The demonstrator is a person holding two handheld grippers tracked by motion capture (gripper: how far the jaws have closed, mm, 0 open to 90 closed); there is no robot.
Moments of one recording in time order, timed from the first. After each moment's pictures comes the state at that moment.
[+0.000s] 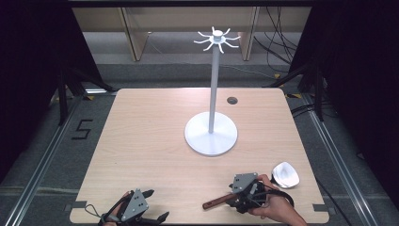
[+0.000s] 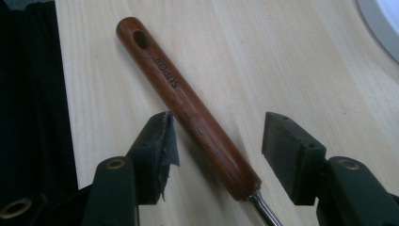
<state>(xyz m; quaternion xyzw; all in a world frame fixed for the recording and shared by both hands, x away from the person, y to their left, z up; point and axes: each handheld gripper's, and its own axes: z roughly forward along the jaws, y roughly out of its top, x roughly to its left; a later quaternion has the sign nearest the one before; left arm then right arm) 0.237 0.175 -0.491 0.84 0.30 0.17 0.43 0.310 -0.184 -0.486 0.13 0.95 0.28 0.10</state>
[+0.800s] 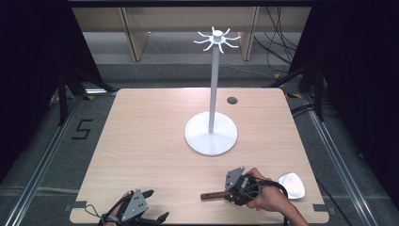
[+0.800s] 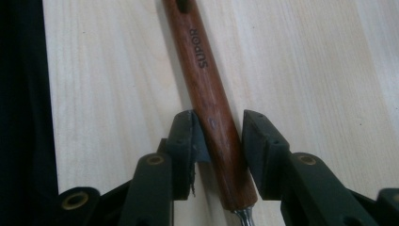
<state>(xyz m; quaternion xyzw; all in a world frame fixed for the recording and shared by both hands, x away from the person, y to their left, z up) 0.236 0.176 -0.490 0.83 0.31 0.16 0.43 0.331 -0.169 -0.485 0.10 0.97 0.20 0.04</state>
